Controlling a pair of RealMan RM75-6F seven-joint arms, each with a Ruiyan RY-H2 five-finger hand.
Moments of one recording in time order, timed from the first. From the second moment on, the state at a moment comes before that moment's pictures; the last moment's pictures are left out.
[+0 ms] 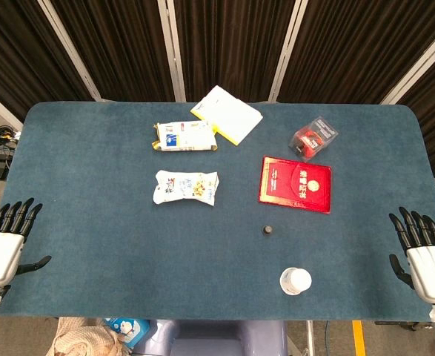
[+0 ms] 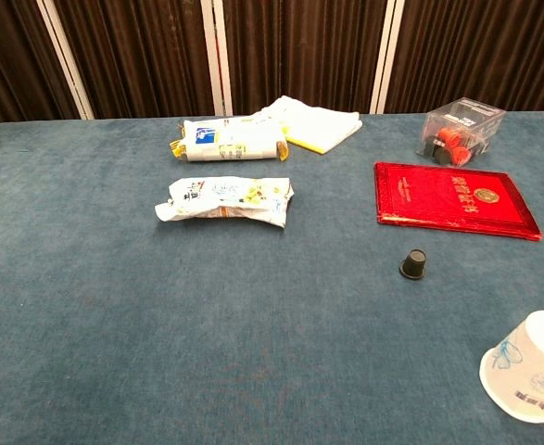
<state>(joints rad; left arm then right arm) -0.14 -1.17 -0.02 -1.56 1.54 1.46 0.18 0.08 -1.10 0.04 -1.50 -1.61 1.54 -0.12</state>
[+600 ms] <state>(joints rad) -0.14 -1.17 -0.02 -1.56 1.54 1.46 0.17 0.09 -1.10 0.03 -1.51 -1.67 1.55 -0.07</state>
